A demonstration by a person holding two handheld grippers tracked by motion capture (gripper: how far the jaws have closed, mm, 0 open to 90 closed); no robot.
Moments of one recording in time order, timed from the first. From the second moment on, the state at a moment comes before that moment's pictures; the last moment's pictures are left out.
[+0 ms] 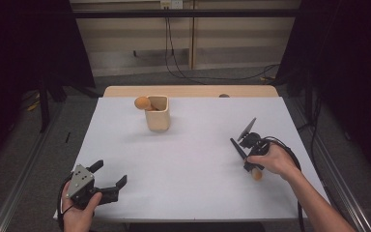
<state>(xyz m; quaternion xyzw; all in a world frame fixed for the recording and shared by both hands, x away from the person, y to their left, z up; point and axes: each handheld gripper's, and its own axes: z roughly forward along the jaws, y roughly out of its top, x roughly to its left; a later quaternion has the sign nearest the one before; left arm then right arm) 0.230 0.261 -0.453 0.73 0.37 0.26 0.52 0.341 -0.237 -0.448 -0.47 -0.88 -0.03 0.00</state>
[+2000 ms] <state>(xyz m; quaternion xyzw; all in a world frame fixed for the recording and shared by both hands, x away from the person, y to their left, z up) 0.233 0.267 -0.454 0.72 0.39 0.25 0.52 0.322 -0.266 -0.415 -0.48 -0.81 -0.33 -0.07</state>
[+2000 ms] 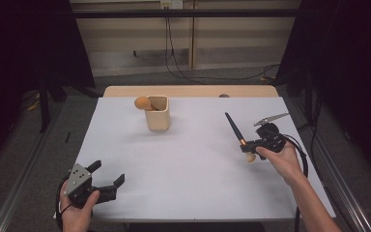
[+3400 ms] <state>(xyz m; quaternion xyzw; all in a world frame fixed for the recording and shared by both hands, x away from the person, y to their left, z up) 0.230 0.236 -0.445 0.74 0.35 0.22 0.54 0.292 -0.245 -0.424 -0.37 -0.78 -0.49 -0.10</state>
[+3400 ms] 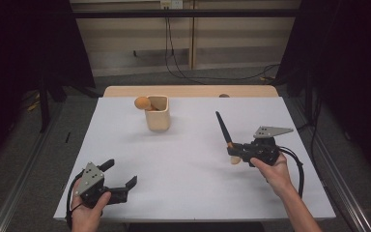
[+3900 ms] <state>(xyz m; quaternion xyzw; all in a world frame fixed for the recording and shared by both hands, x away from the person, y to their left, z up) 0.235 0.213 -0.435 0.75 0.31 0.20 0.55 0.284 -0.223 -0.418 -0.33 -0.81 -0.48 -0.06</state>
